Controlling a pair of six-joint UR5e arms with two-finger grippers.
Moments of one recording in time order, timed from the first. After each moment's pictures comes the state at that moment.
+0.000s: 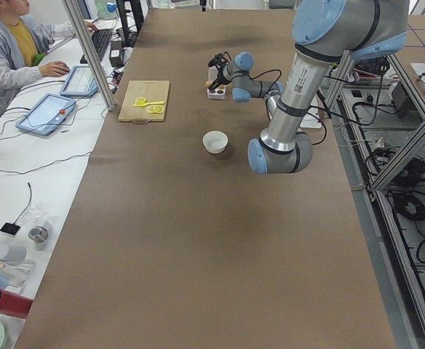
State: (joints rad) left arm -0.33 -2.22 -1.64 -2.28 -1.38 -0.71; right arm 1.46 -1.52 1.71 -1.62 2.35 -0.05
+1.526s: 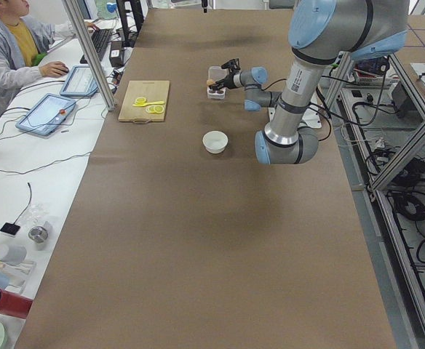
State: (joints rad) left arm -0.18 -2.32 -1.39 -2.54 -0.96 -0.52; right arm 1.46 -1.54 1.70 -1.62 2.40 -0.04
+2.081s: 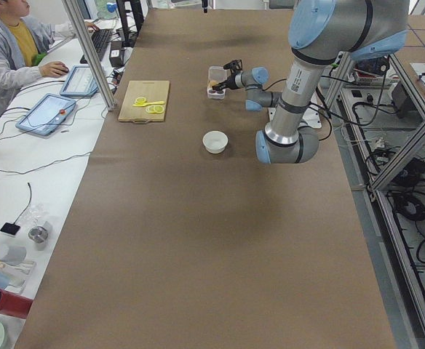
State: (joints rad) left arm -0.18 -2.32 -1.38 -2.54 -1.01 -0.48; right arm 1.46 -1.54 1.69 -1.62 2.40 -0.04
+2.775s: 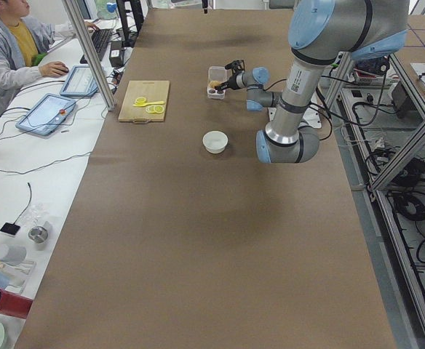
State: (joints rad) left arm -0.17 -2.32 -1.38 -2.54 -1.03 -0.47; right arm 1.46 -1.54 1.67 -1.62 2.41 -0.04
